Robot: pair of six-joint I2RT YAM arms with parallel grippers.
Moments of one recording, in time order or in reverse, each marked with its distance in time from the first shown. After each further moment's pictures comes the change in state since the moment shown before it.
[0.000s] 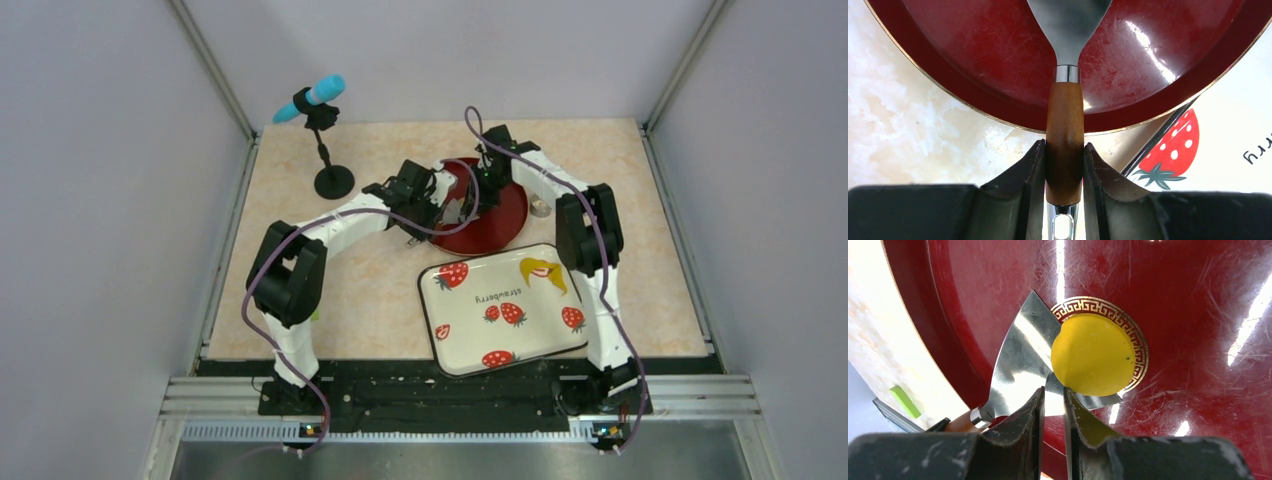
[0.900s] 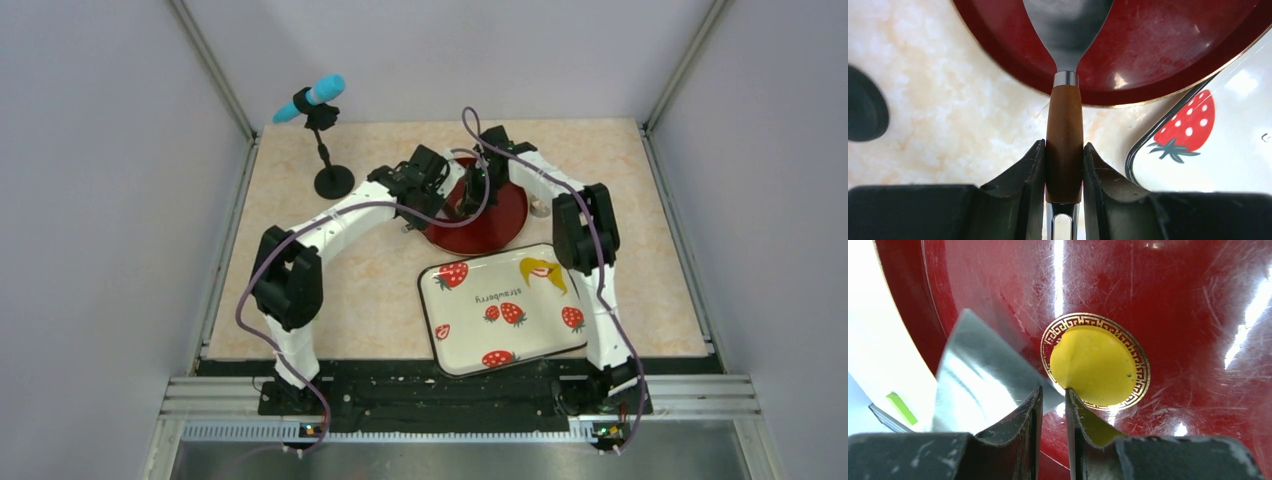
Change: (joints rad) left arm -0.064 0.017 0.223 -0.272 -0.198 0.064; right arm 0.005 0.024 0.028 0.017 0.019 0.002
